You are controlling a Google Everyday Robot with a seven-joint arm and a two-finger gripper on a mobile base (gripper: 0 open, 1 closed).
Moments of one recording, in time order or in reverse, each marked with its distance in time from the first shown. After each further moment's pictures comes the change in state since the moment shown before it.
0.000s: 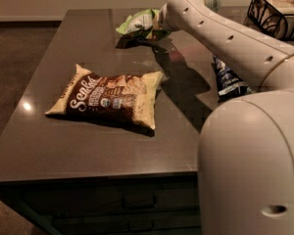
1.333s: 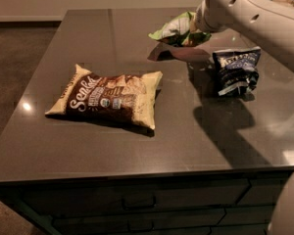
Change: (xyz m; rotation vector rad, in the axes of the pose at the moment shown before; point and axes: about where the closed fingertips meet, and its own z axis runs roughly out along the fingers) arm 0.035 -0.081 -0.122 0.169 0.090 0.073
